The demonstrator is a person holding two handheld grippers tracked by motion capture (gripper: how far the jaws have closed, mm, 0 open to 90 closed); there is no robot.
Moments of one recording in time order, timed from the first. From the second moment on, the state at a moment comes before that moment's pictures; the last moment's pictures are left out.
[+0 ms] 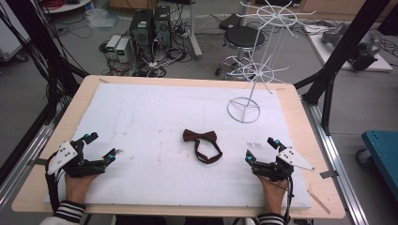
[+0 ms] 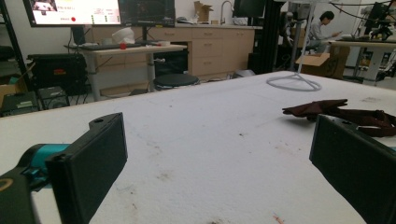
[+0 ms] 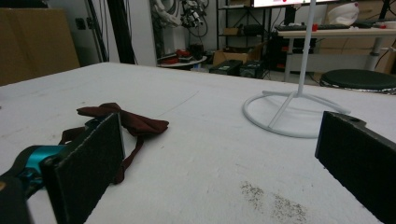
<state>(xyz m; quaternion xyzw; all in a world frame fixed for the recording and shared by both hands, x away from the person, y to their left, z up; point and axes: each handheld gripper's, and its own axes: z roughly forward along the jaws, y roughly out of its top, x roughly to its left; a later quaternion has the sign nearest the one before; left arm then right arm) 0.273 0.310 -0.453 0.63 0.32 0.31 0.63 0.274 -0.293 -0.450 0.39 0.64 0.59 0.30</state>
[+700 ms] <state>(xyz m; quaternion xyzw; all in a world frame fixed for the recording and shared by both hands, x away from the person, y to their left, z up) 0.270 0.312 -0.454 0.62 0.31 0.32 0.64 0.274 -0.293 -0.450 0.39 0.64 0.59 0.31</state>
